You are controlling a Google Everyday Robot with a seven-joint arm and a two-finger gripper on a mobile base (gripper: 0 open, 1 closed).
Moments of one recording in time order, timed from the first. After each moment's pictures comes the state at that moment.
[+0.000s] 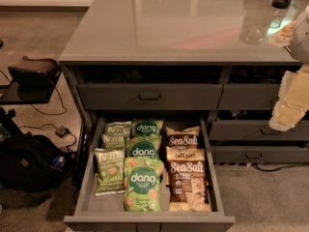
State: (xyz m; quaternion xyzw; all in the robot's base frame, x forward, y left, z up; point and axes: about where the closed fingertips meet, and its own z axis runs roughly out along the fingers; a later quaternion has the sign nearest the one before) arm 0.438 -0.217 0.976 -0.60 0.78 -0.03 0.16
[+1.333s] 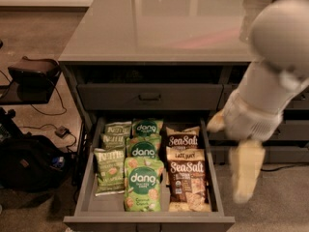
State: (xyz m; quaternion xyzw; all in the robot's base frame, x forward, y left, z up) arm 0.375 -0.152 0.826 -0.70 0.70 0.14 0.01
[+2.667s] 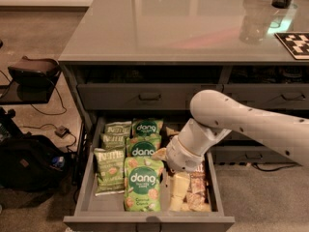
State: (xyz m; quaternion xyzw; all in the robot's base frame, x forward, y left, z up) arm 0.389 -0.018 0.655 -0.71 0.62 0.32 0.08
